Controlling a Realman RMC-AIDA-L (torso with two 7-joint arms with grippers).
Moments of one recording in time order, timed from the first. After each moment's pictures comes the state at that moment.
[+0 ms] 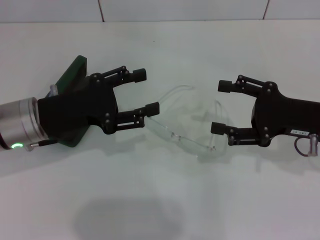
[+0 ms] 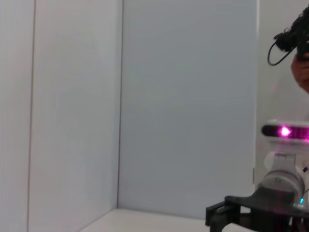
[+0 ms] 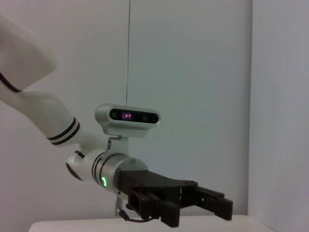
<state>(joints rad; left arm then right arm) -0.70 -2.01 2.84 -0.25 -0.43 1.81 -0.80 0.55 1.98 -1.14 -0.36 -1.37 -1.64 0.82</state>
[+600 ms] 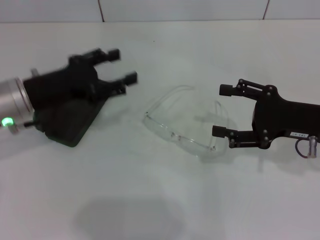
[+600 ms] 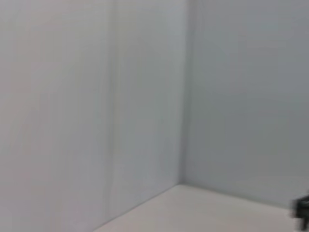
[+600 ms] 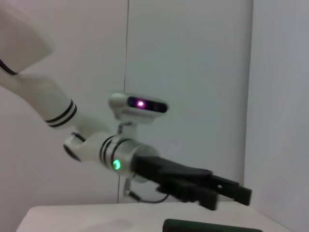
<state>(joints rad) -0.74 -2.03 2.84 -0.40 -0.52 1.69 -0.96 0.55 1.98 -1.14 -0.36 -1.39 -1.61 0.81</state>
